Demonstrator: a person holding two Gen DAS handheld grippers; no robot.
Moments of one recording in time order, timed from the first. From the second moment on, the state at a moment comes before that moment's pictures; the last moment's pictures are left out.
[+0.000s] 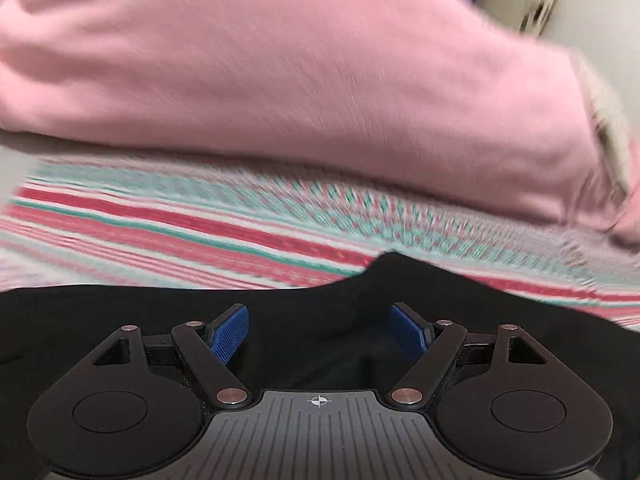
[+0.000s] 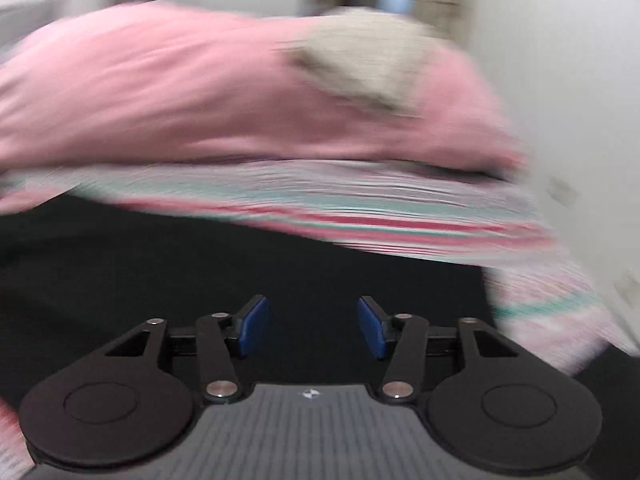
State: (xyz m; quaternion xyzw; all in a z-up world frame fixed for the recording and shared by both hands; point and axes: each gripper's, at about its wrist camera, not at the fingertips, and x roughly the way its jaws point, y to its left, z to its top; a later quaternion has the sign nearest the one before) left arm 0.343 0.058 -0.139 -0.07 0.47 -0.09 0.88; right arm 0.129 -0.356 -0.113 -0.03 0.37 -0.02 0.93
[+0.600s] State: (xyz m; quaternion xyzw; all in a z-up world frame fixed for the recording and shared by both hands) left arm 0.360 0.006 -0.183 -0.02 0.44 -0.14 0.89; right arm 0.099 -0.211 -0.165 -0.24 0.42 0.30 0.82
